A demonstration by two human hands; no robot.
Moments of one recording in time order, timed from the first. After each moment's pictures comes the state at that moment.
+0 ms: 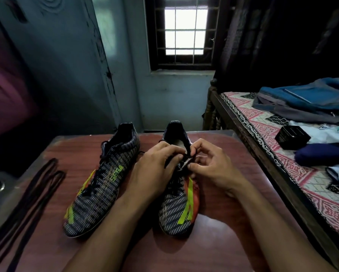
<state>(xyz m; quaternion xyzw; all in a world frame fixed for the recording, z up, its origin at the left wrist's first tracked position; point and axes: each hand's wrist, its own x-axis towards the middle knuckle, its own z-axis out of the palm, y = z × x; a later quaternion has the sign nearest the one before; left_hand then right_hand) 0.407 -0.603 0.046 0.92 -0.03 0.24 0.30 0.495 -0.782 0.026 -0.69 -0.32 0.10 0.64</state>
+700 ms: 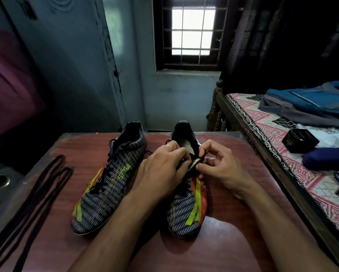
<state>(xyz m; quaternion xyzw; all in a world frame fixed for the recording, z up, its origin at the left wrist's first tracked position) 0.399 -0.605 0.059 0.97 -0.01 0.18 0.18 0.495 -0.780 0.026 -0.67 -0.32 0.12 0.66</state>
